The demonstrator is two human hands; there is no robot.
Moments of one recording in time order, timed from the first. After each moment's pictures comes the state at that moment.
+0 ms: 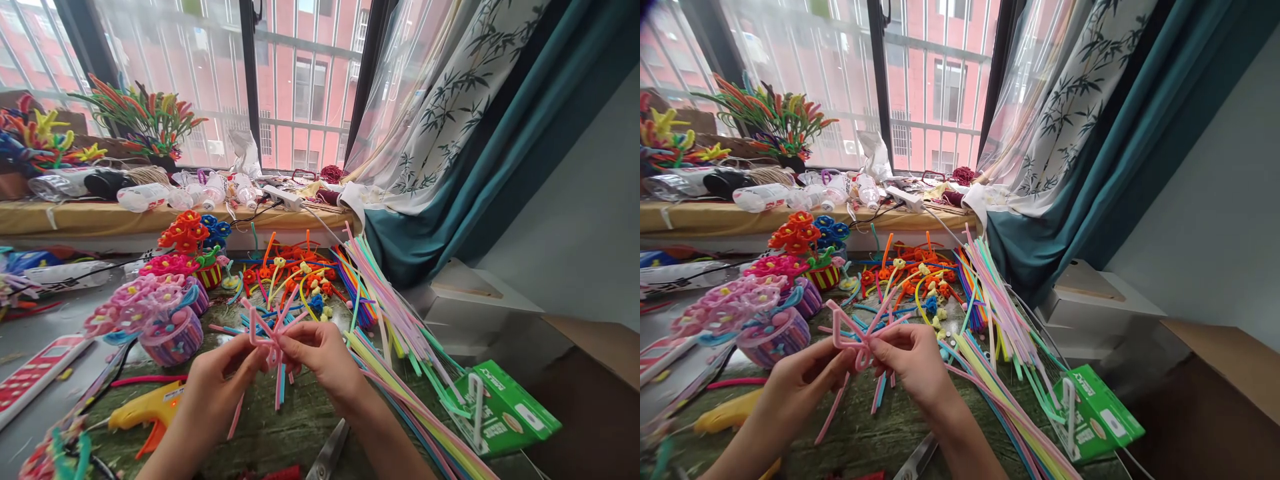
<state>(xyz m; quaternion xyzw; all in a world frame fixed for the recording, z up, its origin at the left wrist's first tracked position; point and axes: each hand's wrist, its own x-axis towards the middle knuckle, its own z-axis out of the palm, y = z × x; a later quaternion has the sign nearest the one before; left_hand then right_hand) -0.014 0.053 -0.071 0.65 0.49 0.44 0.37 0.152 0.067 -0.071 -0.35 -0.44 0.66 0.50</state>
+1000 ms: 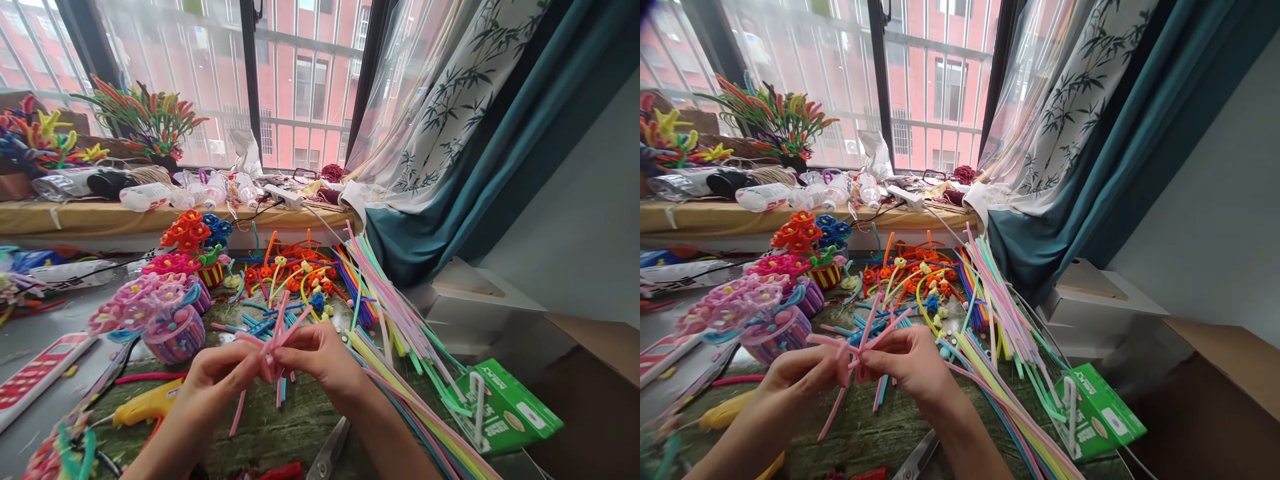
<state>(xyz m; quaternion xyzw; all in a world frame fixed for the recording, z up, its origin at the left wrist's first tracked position) -0.016 0.046 -0.059 0.65 0.44 0.45 0.43 0.154 0.062 -0.070 -0.31 -0.44 0.70 0.47</state>
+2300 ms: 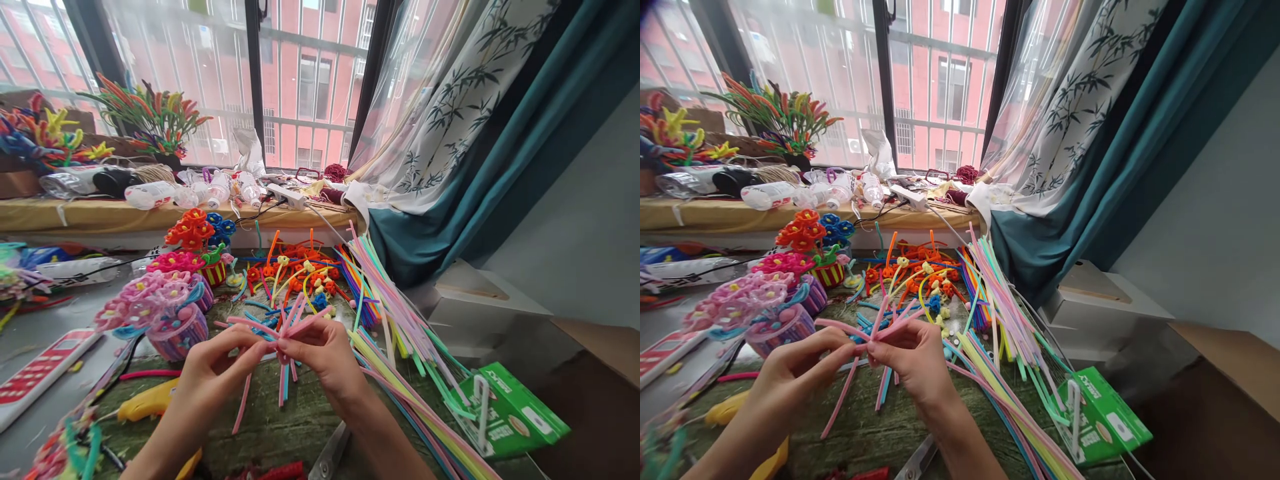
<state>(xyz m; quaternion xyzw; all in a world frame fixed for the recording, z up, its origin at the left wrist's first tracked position) -0.011 0.045 -0.048 0.63 0.50 0.46 0.37 0.146 0.061 -0.068 -0.32 -0.39 0.65 0.56</state>
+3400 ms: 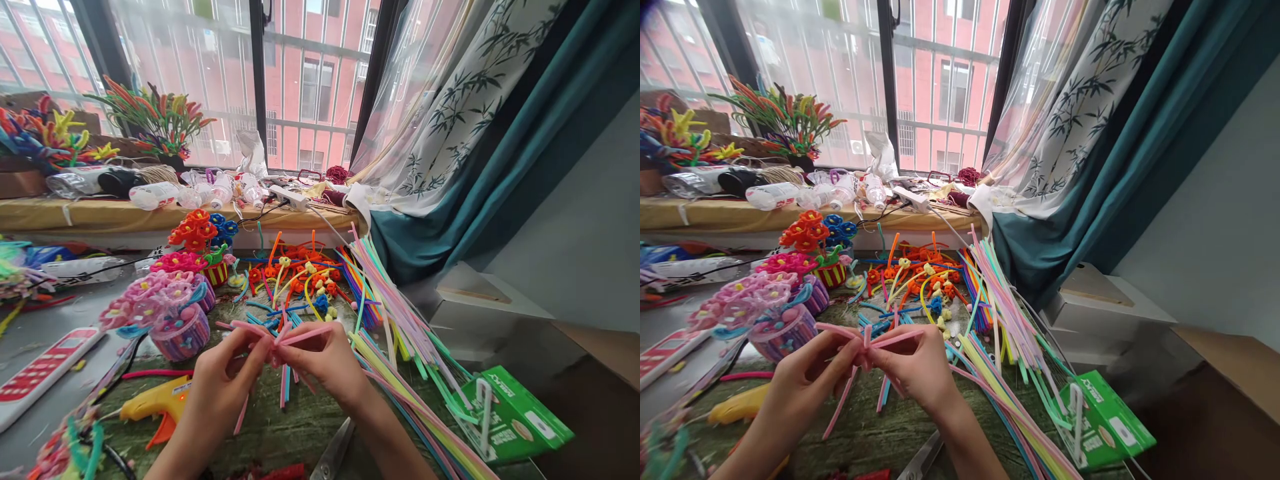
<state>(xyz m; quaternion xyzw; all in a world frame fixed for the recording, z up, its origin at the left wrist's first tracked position) -0.008 0.048 -0.071 0.64 0.49 0.49 0.33 0.154 0.067 -0.076 -0.36 -0.52 0.60 0.49</state>
